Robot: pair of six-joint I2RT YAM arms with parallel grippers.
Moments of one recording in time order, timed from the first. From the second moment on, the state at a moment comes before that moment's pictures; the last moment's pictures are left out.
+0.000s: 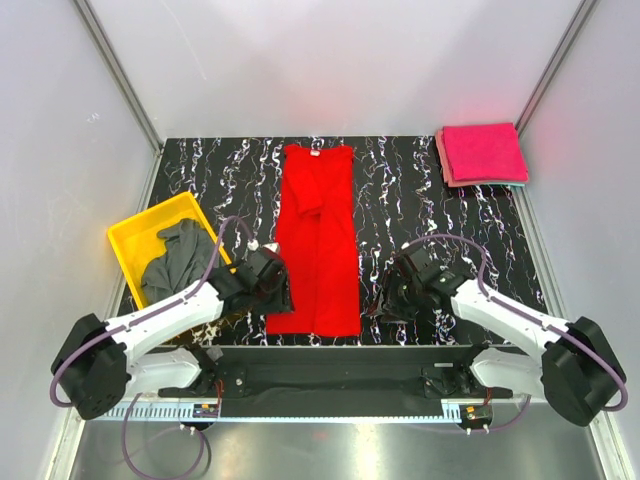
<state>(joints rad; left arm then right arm) -0.77 1.15 0.66 -0.57 -0.02 -0.81 0.63 1.14 0.62 -0.55 -0.23 0.93</state>
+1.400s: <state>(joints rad) -0.81 0.97 0.49 -0.70 -0.01 -0.92 0.83 1.28 0.56 -0.38 -0.10 1.05</state>
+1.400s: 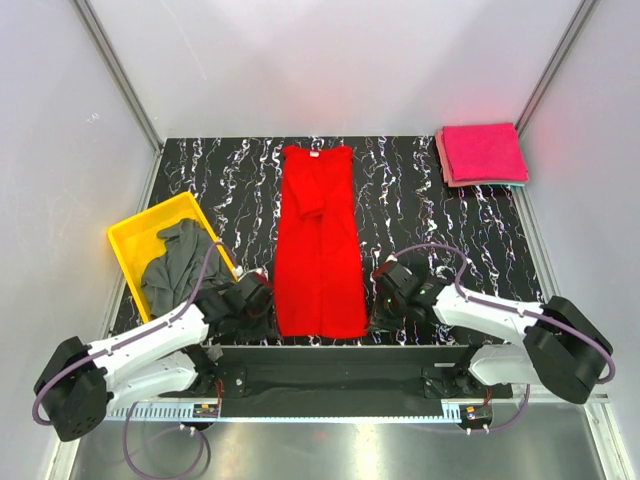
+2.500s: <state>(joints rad) -0.81 0.93 0.40 -0.58 0.05 -1.01 0.83 1.16 0.51 -0.44 -0.09 1.08</state>
